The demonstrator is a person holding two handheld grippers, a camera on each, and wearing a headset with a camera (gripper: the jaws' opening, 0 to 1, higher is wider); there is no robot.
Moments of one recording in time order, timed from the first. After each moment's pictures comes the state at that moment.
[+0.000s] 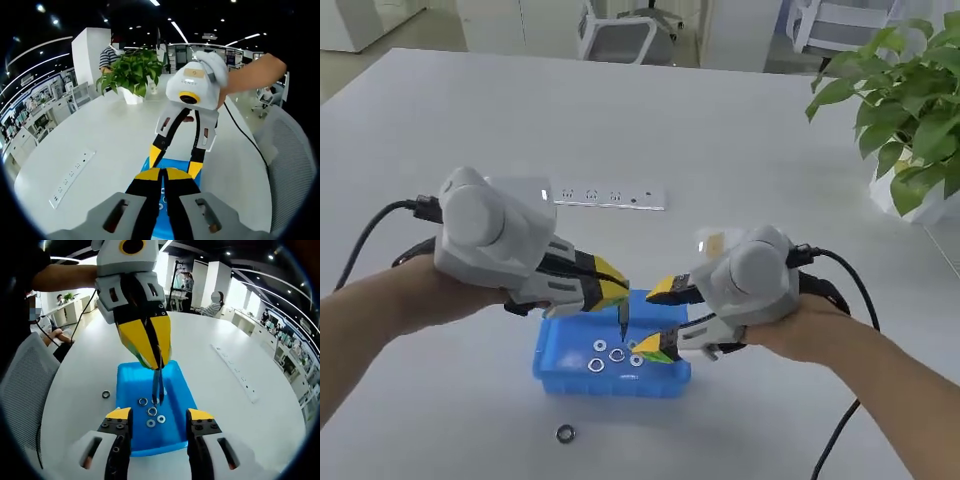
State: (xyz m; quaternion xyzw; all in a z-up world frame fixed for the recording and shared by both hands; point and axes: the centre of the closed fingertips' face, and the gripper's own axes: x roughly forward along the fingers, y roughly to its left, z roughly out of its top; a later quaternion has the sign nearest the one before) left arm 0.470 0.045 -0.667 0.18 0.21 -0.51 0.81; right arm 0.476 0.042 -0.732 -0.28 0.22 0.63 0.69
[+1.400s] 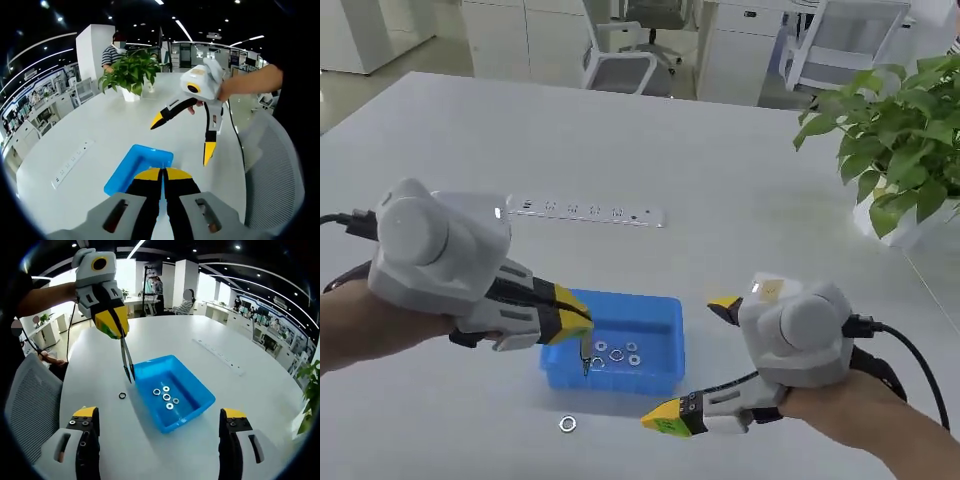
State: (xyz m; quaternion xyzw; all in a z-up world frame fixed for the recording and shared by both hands) left arm 0.400 0.069 -0.648 0.18 0.23 -0.50 0.82; right arm 0.431 0.003 -0.717 -0.21 0.25 0.55 0.77
